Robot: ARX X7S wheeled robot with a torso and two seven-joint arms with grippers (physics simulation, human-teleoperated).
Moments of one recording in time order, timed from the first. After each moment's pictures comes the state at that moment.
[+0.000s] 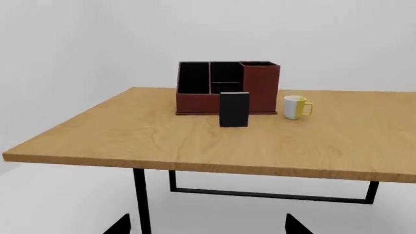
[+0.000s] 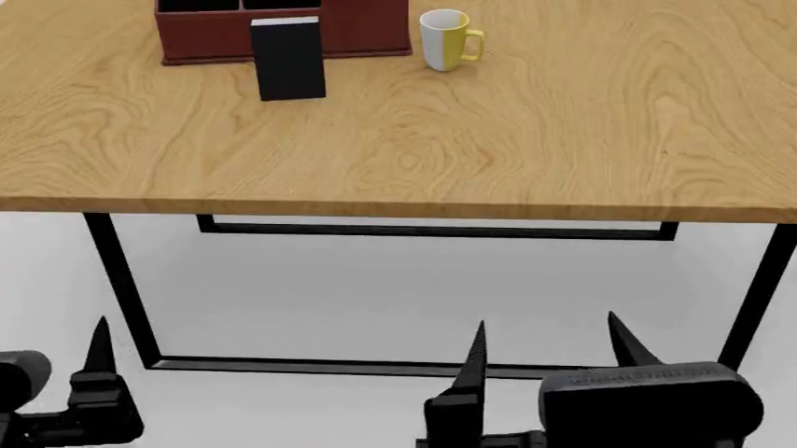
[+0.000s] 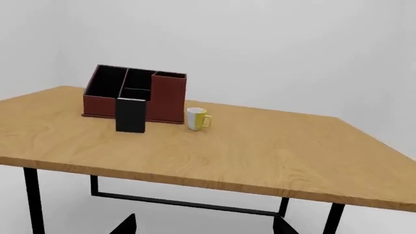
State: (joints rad) left arm -0.16 -0.17 -0.03 0.62 -0.23 -0.77 -0.21; right arm 0.18 0.17 -0.07 -0.77 0.11 0.89 0.10
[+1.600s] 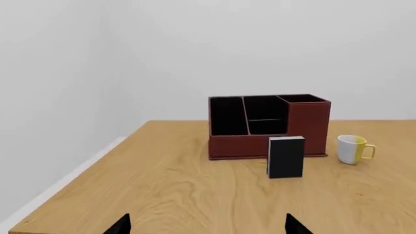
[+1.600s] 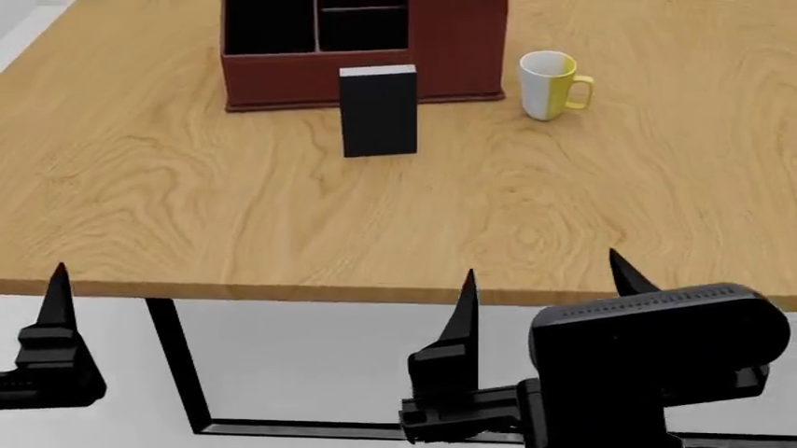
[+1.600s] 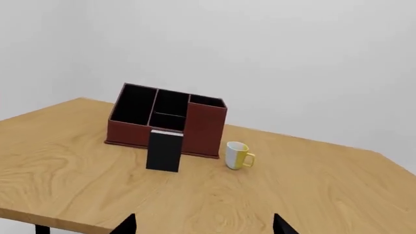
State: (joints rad) left arm -0.29 -0.23 -0.08 0.86 -0.35 -1.06 -0.27; right arm 0.44 0.21 -0.07 -1.00 0.22 1.34 0.13
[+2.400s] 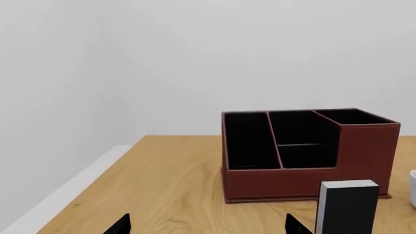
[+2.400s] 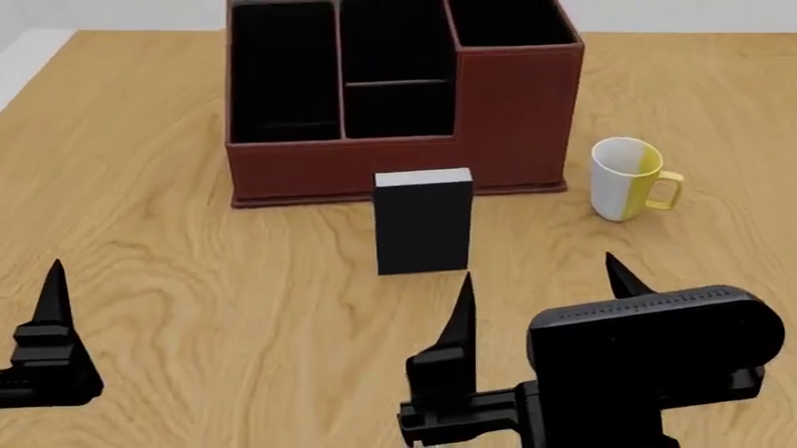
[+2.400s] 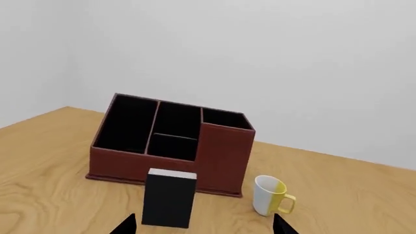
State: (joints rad) left arm -0.30 -0.24 -0.09 0.88 -0.38 -1.08 -0.30; right arm 0.43 0.21 -0.06 -0.99 0.25 1.33 0.15
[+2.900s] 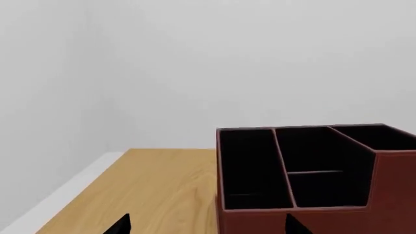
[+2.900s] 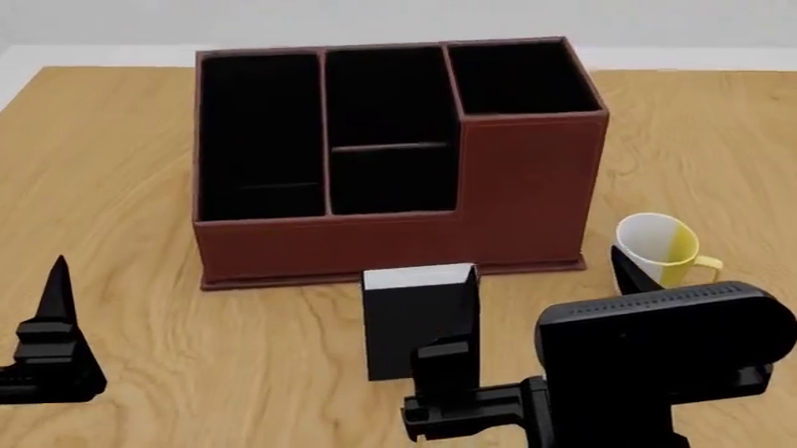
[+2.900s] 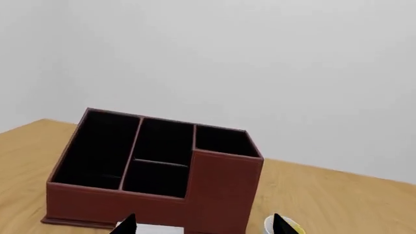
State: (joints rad) left arm -0.31 -0.25 -0.08 0.87 -0.39 -1.07 -0.30; right arm 0.44 0.22 -0.05 -0.99 0.28 1.34 0.16
